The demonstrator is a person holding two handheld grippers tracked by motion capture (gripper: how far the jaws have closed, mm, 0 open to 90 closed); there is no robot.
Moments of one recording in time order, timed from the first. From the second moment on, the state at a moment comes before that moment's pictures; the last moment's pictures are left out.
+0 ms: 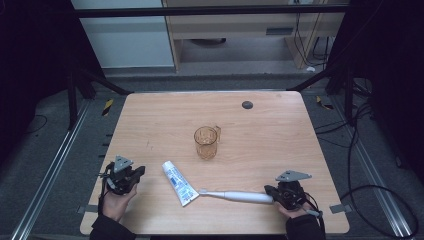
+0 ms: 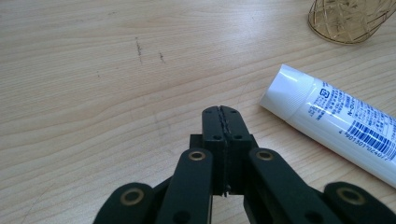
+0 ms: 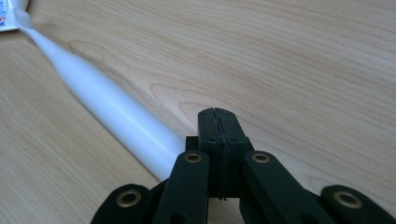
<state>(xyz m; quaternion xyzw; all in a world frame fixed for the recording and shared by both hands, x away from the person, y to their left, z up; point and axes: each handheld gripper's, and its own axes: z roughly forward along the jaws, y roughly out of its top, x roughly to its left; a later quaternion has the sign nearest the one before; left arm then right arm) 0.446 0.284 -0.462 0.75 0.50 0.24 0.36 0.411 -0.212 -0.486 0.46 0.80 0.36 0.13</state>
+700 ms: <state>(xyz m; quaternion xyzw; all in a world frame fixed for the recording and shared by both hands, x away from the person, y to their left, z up) 0.447 0.285 -0.463 0.75 0.51 0.24 0.35 0.386 -0.205 -0.486 0.45 0.81 0.36 0.13</state>
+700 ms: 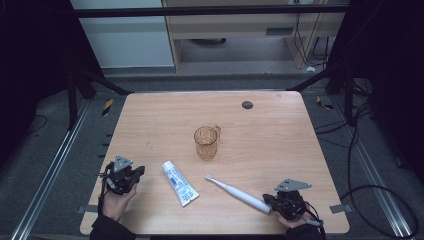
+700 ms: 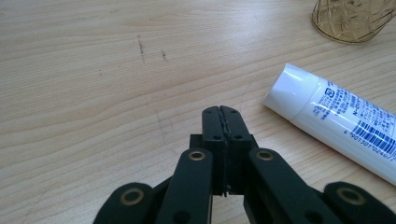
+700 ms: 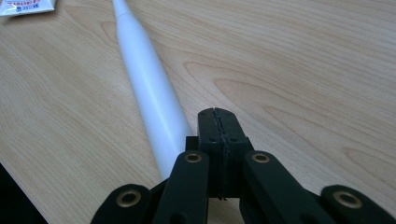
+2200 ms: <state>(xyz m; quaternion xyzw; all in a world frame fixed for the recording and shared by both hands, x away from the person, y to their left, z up) 0.451 0.287 -0.466 0.75 0.51 0.24 0.34 0.426 -0.166 -0.407 0.43 0.81 0.36 0.19</state>
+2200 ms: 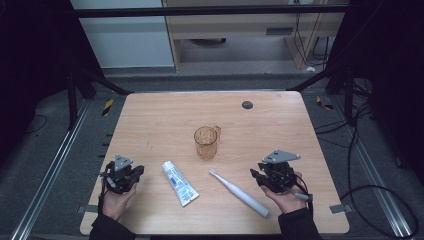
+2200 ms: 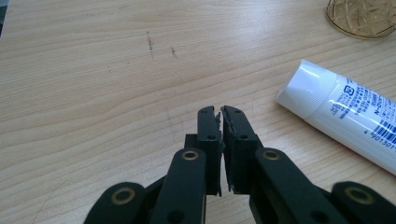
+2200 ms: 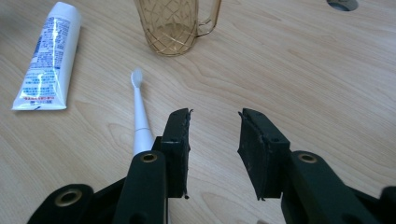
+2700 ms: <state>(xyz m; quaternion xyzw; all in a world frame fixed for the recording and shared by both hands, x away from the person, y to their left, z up) 0.451 0.286 -0.466 0.75 0.51 0.24 0.34 0.440 -0.132 -0.409 0.40 0.84 0.33 0.15</state>
